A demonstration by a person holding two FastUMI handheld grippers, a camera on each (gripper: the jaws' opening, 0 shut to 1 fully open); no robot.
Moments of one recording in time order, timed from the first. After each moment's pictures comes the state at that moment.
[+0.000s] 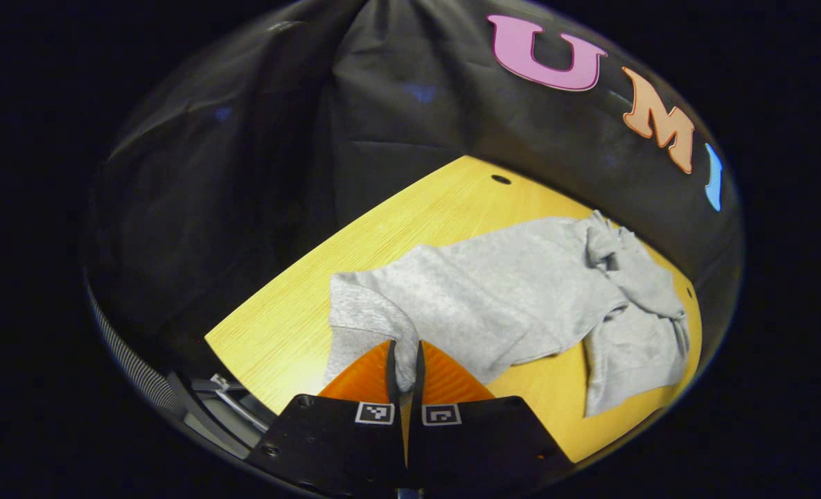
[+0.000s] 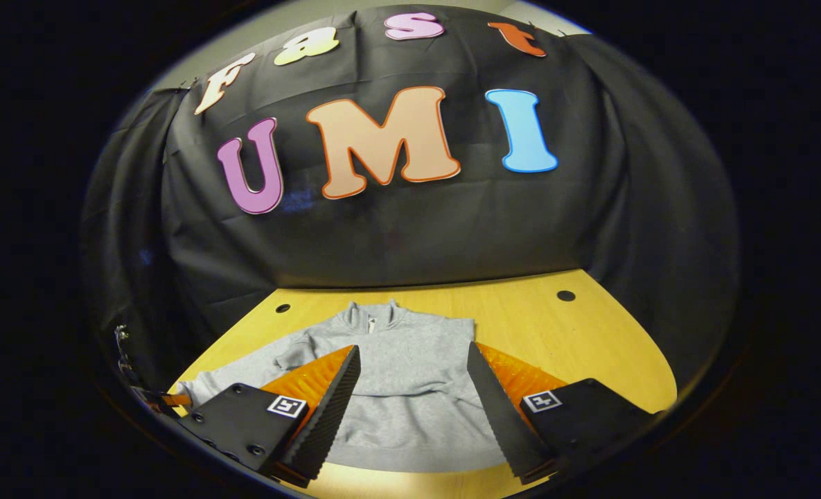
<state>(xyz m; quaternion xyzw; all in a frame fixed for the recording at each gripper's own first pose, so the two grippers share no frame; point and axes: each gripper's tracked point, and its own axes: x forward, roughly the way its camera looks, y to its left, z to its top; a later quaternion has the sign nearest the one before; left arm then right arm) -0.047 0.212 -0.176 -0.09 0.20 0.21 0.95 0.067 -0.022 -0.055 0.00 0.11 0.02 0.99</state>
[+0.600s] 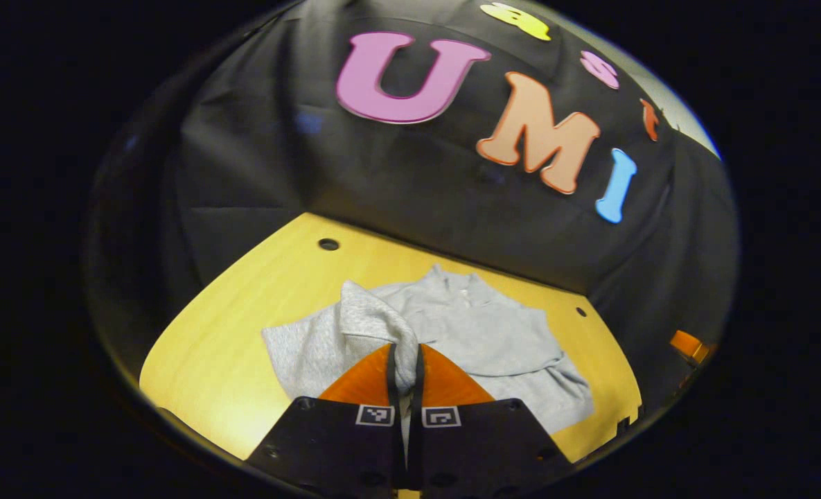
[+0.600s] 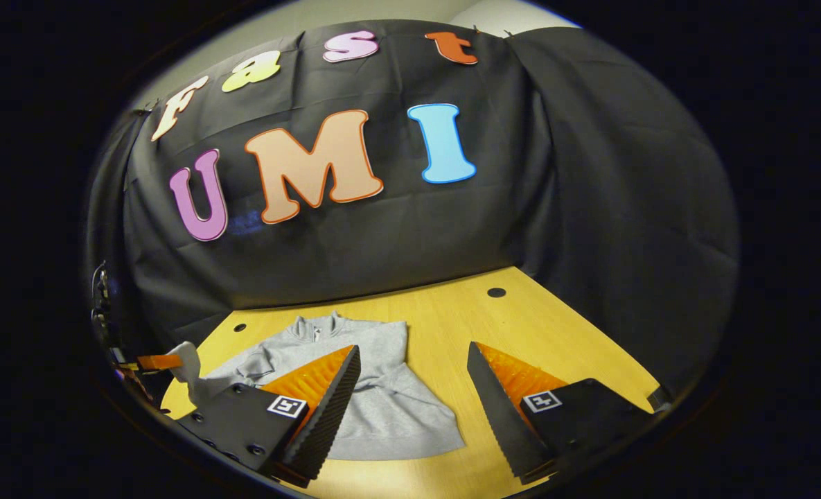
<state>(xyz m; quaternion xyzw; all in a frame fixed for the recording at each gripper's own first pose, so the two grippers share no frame) 0.081 0.001 -0.047 -0.06 0.12 -0.03 0.99 0.015 -0.115 -0.042 0.04 0.08 -0.08 0.99</state>
